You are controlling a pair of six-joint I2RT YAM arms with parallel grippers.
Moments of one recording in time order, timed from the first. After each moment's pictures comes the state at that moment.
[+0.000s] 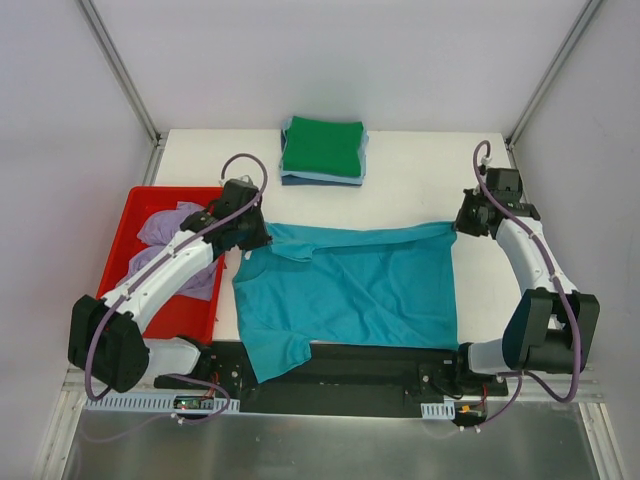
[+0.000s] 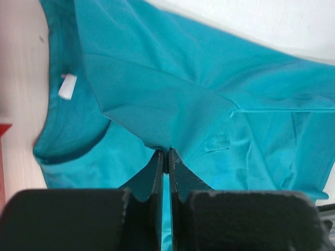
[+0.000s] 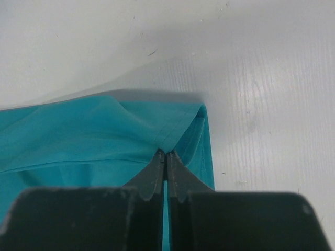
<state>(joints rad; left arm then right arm) -0.44 1.30 1.02 -0.61 -0.03 -0.70 -0.06 1.40 1.07 -0.58 -0.12 0.22</state>
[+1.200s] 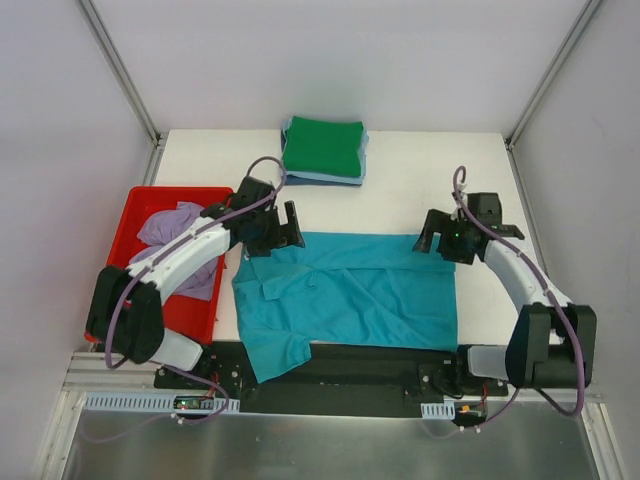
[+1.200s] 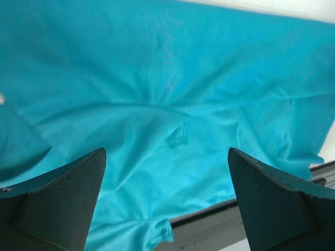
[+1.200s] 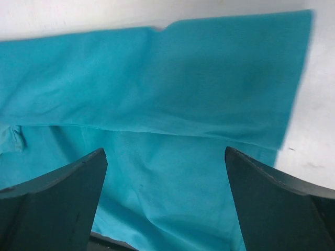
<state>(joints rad) -0.47 1.37 1.01 -0.61 0.15 -0.69 0.00 1.26 0.85 -0.57 -0.26 0.24</state>
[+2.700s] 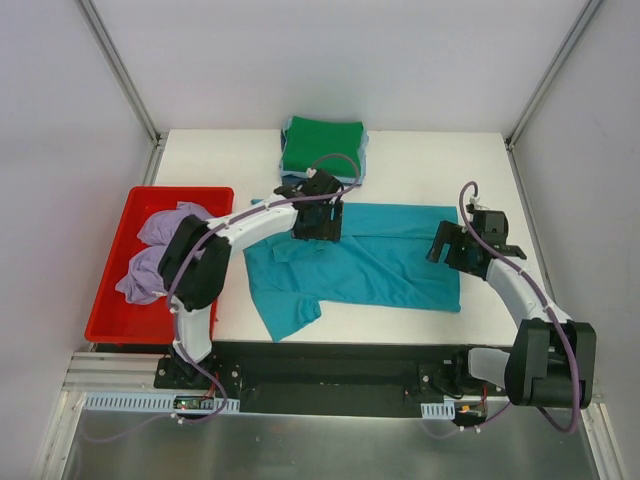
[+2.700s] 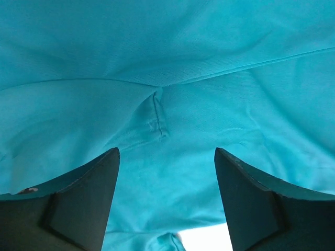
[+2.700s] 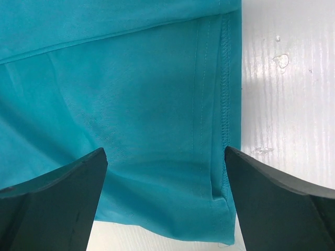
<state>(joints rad) -0.70 1.85 1.45 -0.63 -0.11 -0.57 -0.02 1.21 0.70 -0.42 -0.12 0.26</state>
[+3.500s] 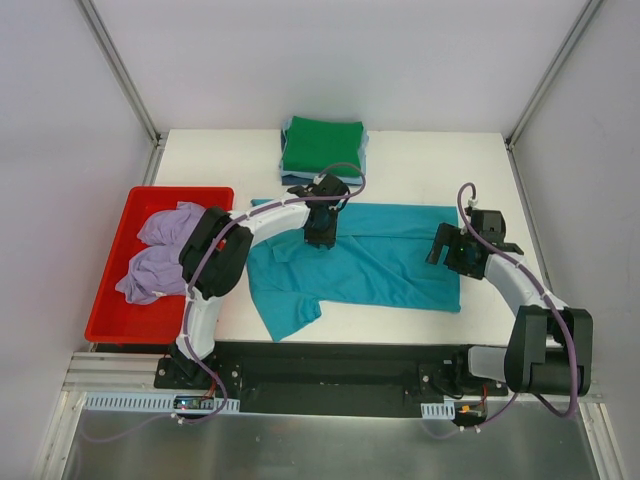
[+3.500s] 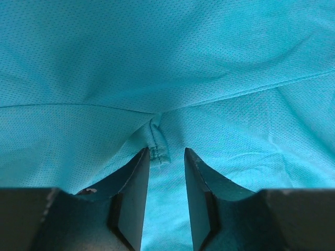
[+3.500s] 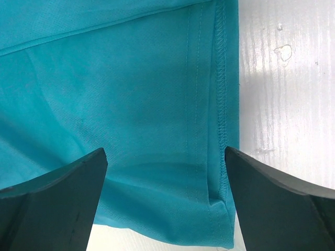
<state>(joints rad) -0.69 2.06 1.53 -0.66 -0.06 -0.55 -0.03 1.27 0.68 -0.42 -0.12 0.27</state>
